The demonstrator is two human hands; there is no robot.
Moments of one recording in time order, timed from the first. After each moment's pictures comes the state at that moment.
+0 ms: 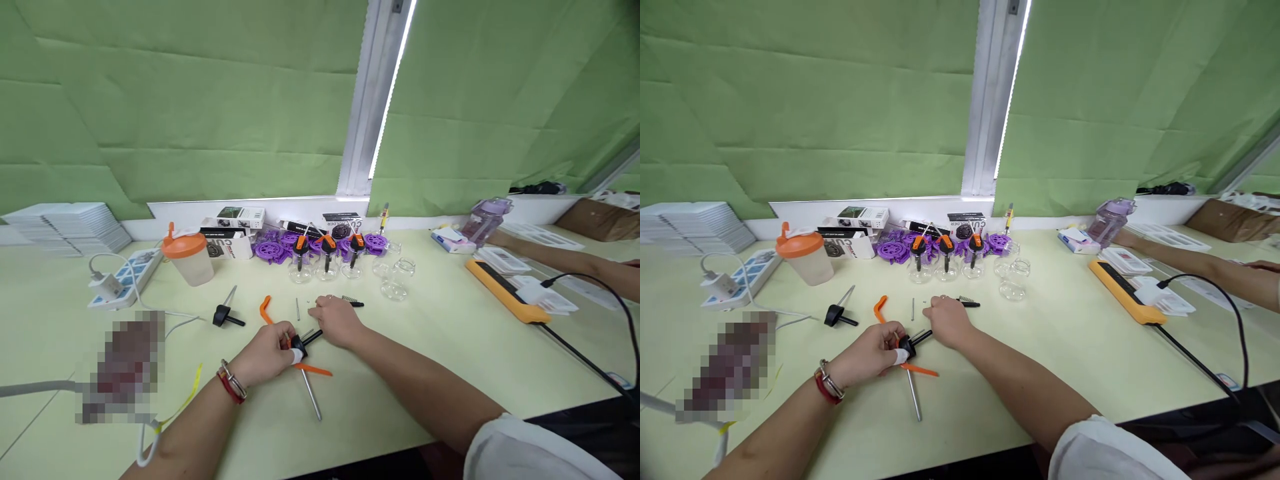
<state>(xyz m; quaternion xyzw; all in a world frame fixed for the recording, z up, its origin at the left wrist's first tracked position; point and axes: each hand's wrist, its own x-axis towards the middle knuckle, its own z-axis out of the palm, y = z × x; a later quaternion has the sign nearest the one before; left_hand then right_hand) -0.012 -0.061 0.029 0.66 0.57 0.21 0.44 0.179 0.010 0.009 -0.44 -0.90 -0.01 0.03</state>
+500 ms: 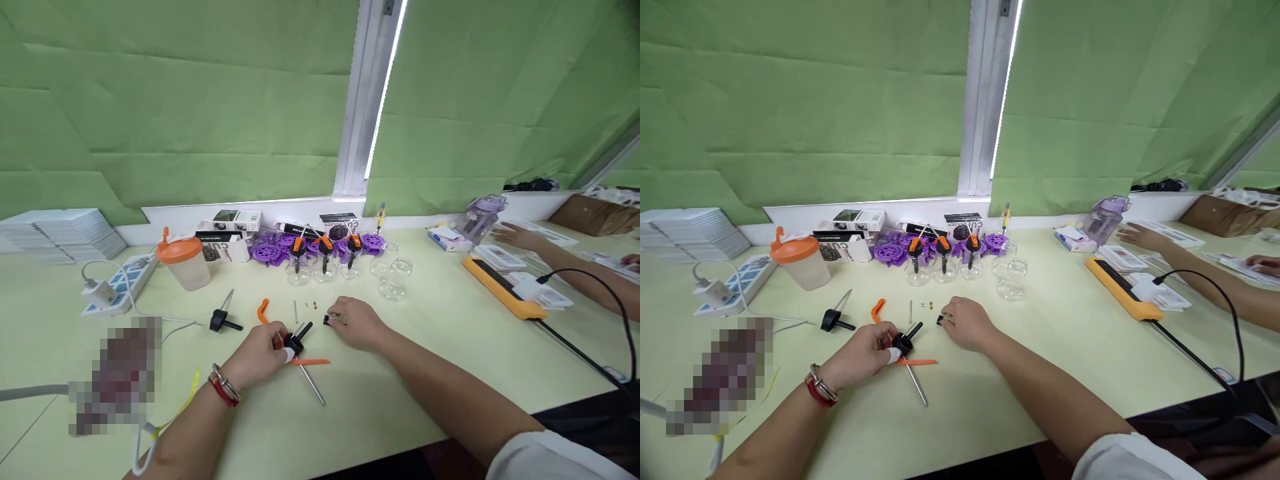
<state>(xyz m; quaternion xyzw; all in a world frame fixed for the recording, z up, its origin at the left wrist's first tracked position) -0.019 -0.056 0.033 0.66 0.60 0.20 0.41 0.221 0.001 0.019 -0.50 -0.85 0.13 0.12</state>
